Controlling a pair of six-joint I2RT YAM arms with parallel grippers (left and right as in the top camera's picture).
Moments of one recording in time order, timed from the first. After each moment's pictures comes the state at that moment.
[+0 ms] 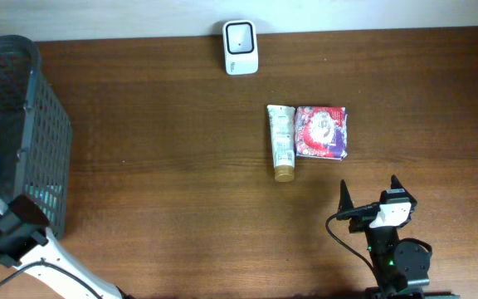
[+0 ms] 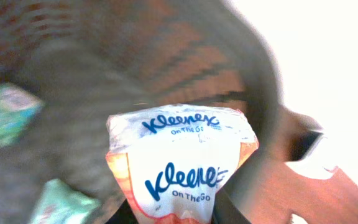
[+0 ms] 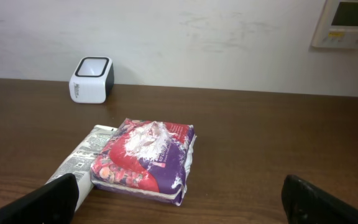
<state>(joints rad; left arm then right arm) 0.69 2.27 2.94 -1.69 0.43 -0.17 0.05 0.01 0.01 -0.08 0.01 -0.02</state>
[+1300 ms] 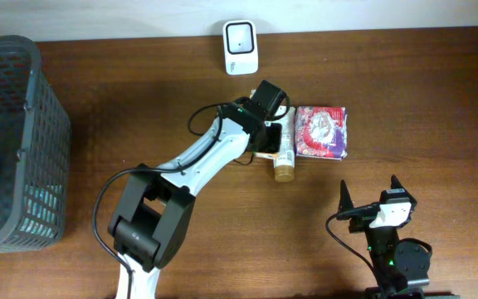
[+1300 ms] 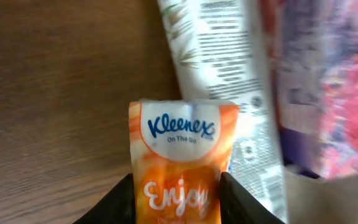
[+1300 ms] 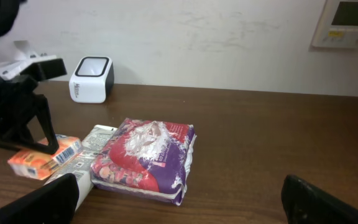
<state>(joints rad) -0.63 2.10 1.63 -0.69 0.04 -0.46 0.05 0.01 0.01 -0.08 0.01 -0.02</state>
